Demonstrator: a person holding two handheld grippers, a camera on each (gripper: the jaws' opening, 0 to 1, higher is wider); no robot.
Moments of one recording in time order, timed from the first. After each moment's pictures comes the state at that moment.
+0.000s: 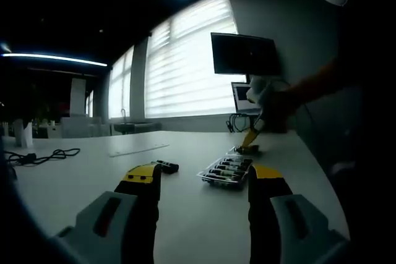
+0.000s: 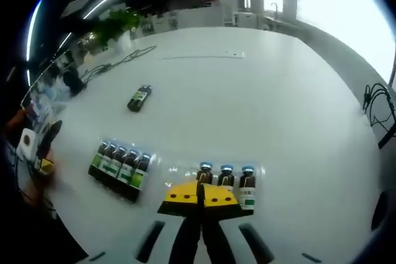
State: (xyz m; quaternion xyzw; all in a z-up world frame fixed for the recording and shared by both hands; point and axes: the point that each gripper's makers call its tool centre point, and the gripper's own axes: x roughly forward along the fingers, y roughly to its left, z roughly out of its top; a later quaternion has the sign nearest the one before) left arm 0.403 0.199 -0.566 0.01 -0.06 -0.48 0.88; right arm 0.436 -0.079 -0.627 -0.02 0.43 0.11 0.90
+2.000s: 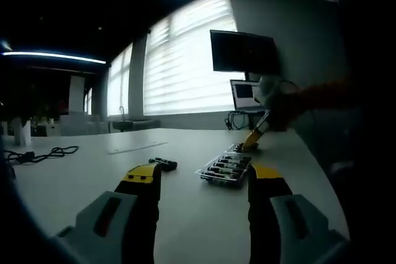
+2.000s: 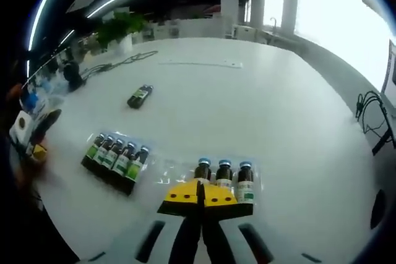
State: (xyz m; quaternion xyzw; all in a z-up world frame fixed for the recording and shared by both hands) left arm 0.403 0.197 -0.571 0.01 -0.05 -0.48 0.88; right arm 0.429 -0.078 -0.631 -0.05 0.38 0.10 0.92
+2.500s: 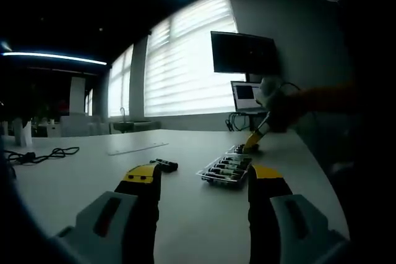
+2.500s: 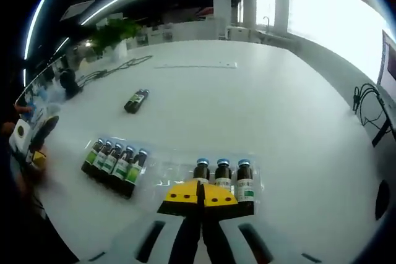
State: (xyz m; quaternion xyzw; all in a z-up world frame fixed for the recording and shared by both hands) left arm 0.403 0.199 -0.568 0.01 -0.05 -0.48 0.88; right arm 0.426 -0.073 -0.629 -0.03 0.38 0.08 0.92
